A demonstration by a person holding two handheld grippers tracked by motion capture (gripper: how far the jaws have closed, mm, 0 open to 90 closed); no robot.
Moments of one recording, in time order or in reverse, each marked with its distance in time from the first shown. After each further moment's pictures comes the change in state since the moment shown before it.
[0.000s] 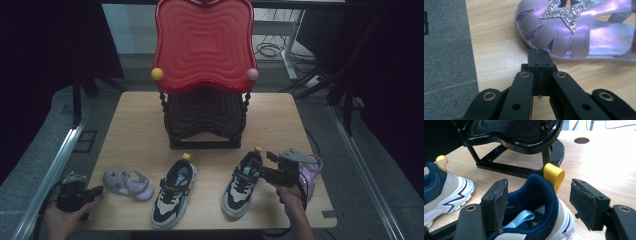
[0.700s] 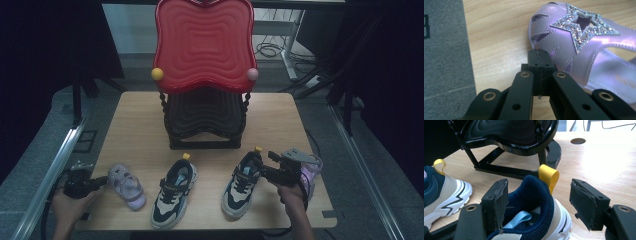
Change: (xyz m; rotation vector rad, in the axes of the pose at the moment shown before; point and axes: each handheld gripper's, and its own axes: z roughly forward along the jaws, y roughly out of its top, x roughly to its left) left arm 0.005 0.029 0.019 0.017 0.012 0.016; right arm -0.003 0.000 -0.003 -0.013 -0.010 0.020
